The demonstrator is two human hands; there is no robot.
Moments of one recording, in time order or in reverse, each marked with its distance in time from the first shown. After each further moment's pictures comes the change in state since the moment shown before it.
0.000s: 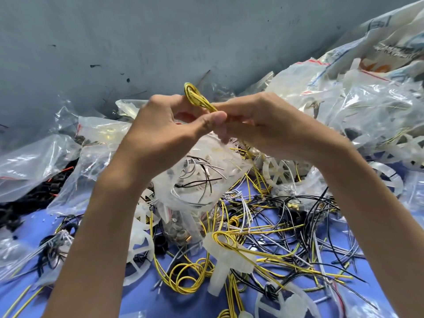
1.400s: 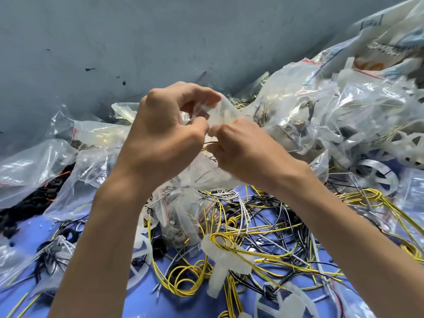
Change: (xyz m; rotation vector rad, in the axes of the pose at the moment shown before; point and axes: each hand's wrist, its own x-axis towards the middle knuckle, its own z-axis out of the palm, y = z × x) left_hand -0.005 0.019 0.007 0.113 0.114 0.133; right_hand 0.004 -0.006 0.039 -0.535 0.072 0.195
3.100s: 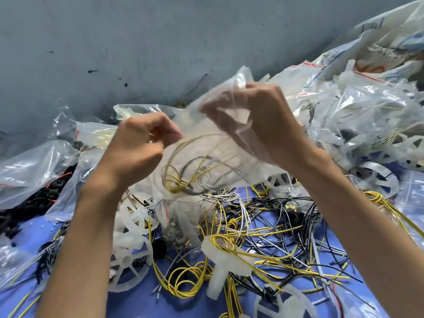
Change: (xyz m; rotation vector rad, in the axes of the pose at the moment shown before) left_hand 0.007 -0.074 -0.014 0.048 -0.061 -0.051; right_hand 0.005 0.017 -0.023 0.628 0.385 -0.166
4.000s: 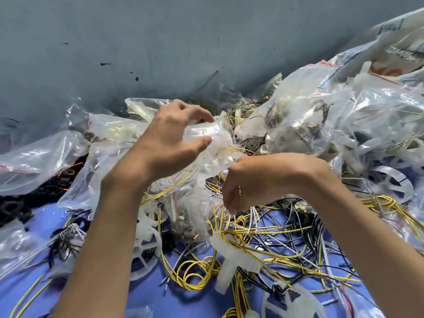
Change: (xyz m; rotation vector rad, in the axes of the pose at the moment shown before) left_hand -0.002 0.017 0.005 0.219 -0.177 0.004; right_hand -0.023 0.006 0.027 -0.445 -1.176 0.207
